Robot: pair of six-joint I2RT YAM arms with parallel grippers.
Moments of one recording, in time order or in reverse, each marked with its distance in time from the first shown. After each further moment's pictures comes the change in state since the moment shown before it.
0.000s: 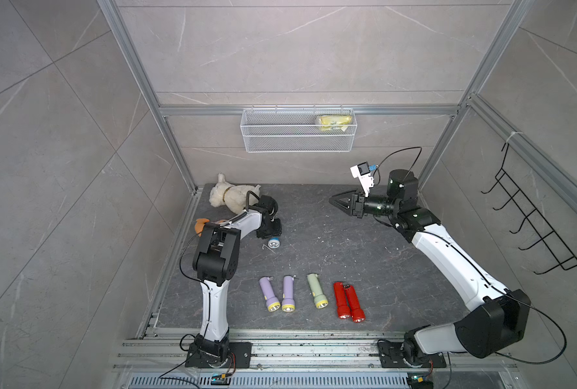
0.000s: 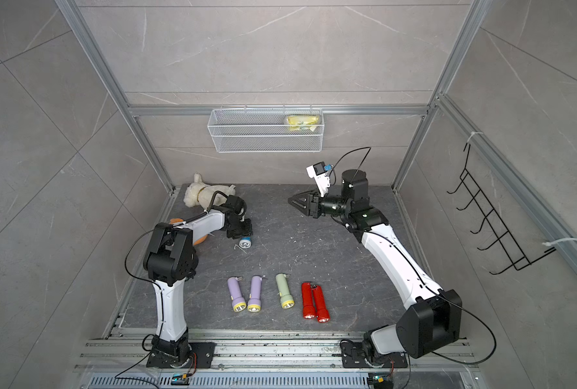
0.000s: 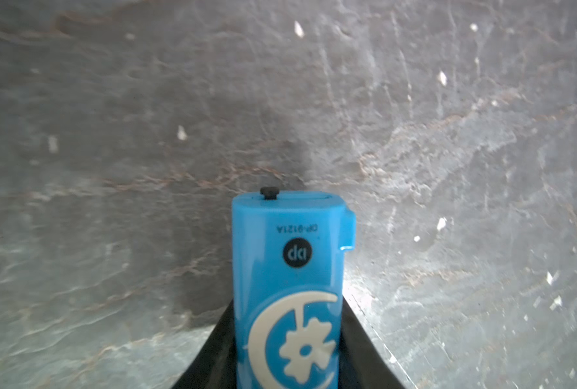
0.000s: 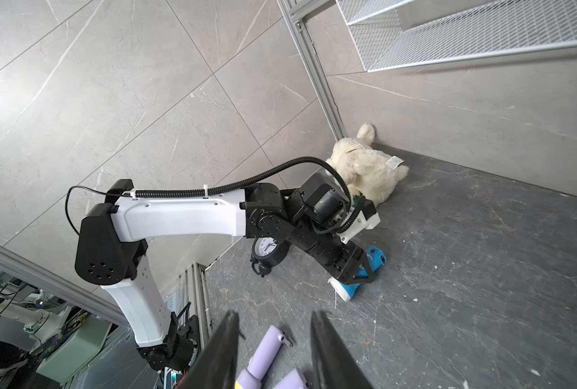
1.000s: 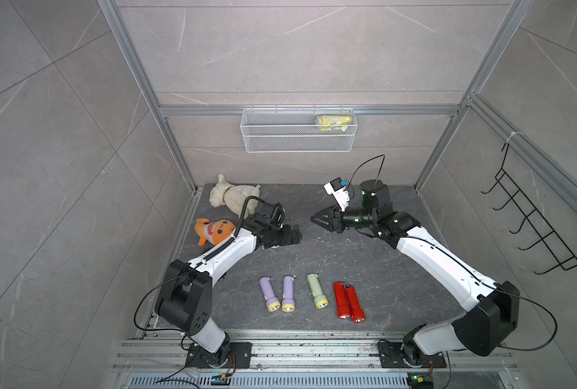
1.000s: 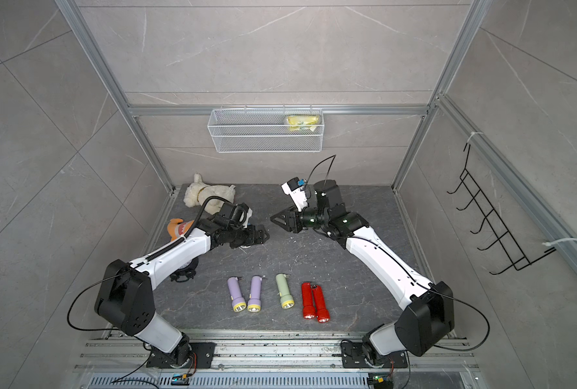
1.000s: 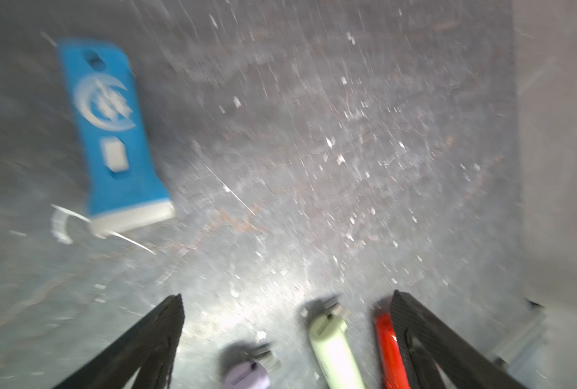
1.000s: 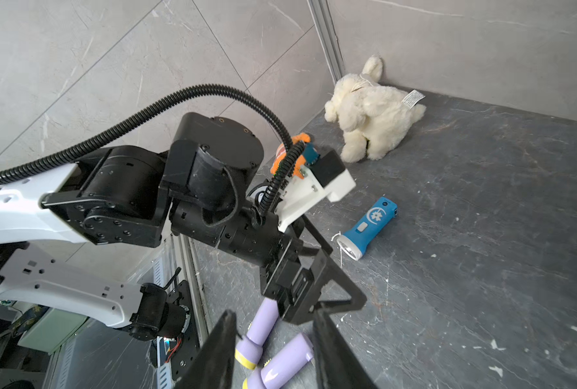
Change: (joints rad) left arm -0.165 -0.499 -0.351 0.099 0.209 -0.138; right arm 0.206 0.044 0.012 -0.182 0.221 -0.091
